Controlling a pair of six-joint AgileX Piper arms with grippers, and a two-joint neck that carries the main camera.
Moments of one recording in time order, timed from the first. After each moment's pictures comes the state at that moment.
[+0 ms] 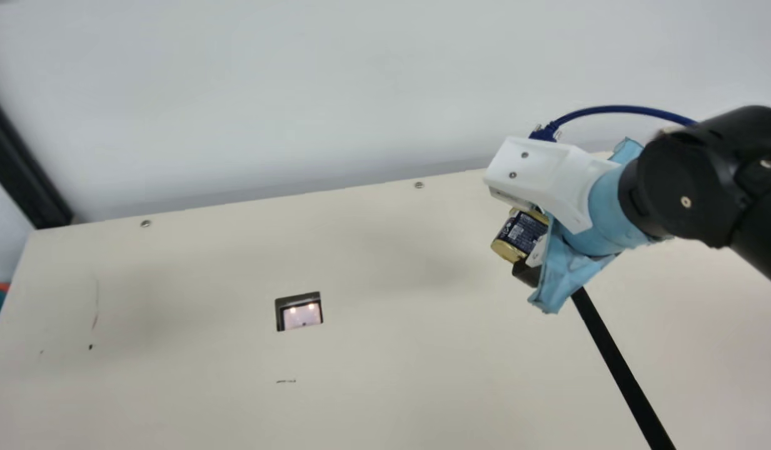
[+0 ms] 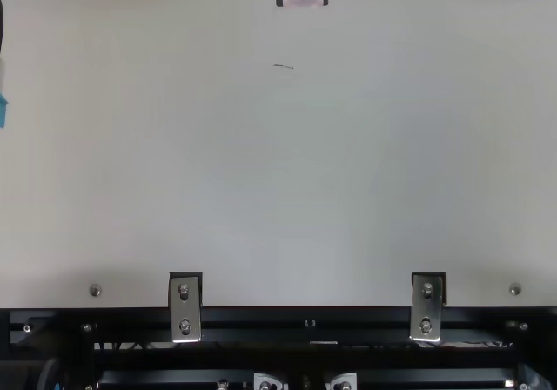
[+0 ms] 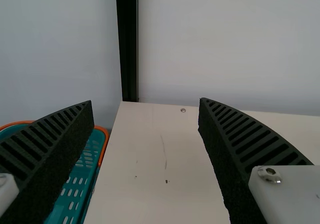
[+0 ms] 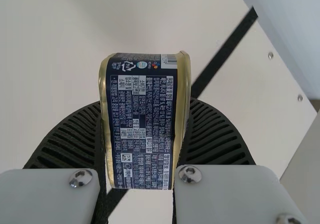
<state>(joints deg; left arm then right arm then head) 4.8 50.6 -31.7 3.9 4.2 -9.9 0.8 82.1 -69.0 -7.9 52.1 -38.3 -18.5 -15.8</state>
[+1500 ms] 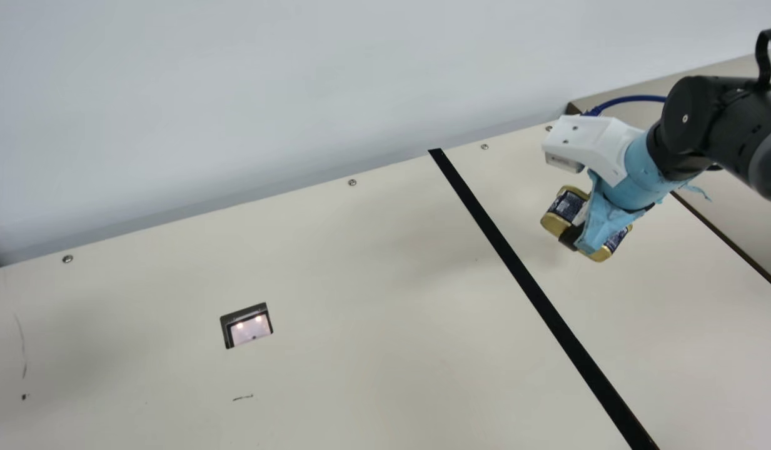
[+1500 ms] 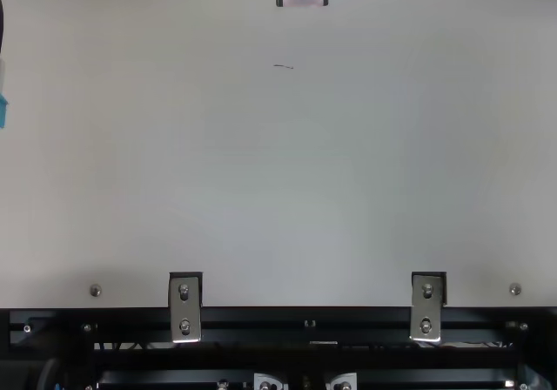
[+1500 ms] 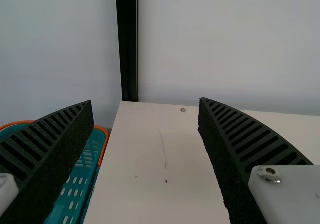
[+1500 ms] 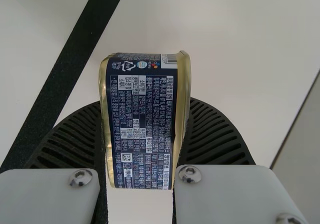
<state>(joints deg) 4.8 50.6 -31.7 3.9 4.2 -9.9 -26.5 96.0 -70.2 -0.4 45.4 -55.6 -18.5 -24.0</state>
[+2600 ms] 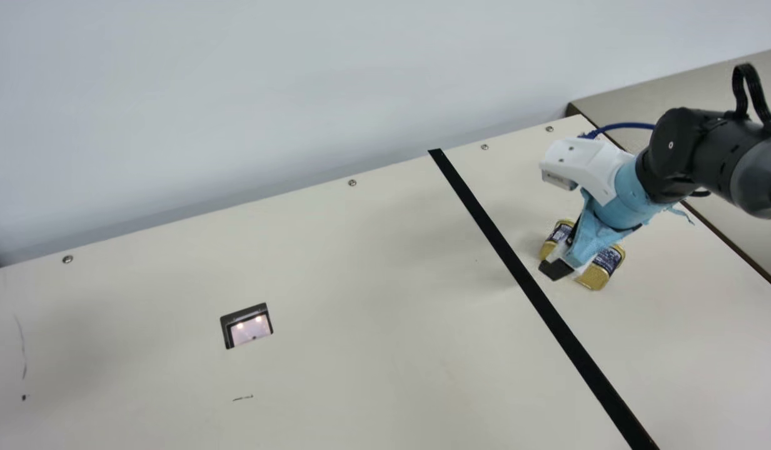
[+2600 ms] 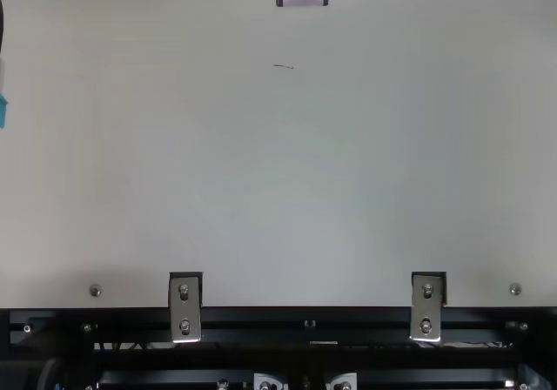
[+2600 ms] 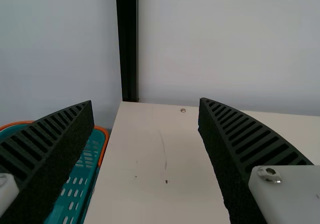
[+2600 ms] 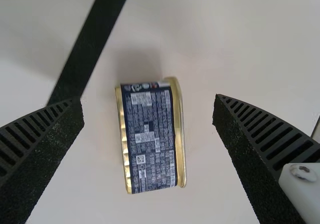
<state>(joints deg) 4.8 50.6 -31.7 3.9 4.2 -9.9 -26.1 96.2 -68.2 3.5 42.0 -54.3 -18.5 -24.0</state>
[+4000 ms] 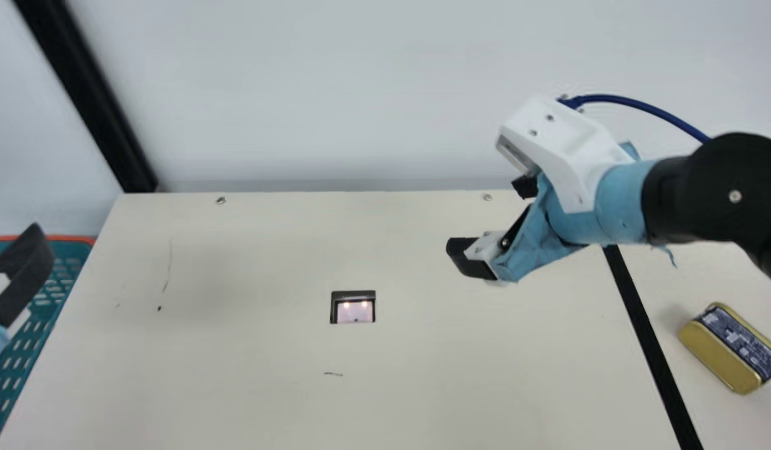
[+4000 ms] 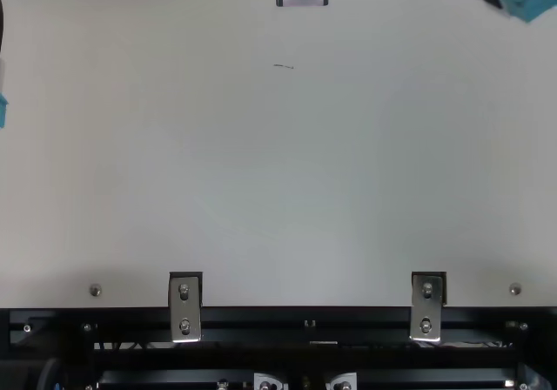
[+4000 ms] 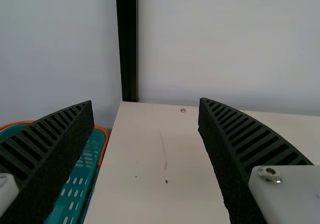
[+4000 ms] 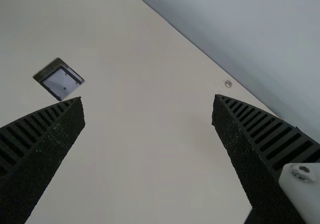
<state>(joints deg) 4.8 50.6 -31.7 3.9 4.2 -9.9 8.1 89.6 -74.2 20.8 37.9 -46.4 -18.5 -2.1</state>
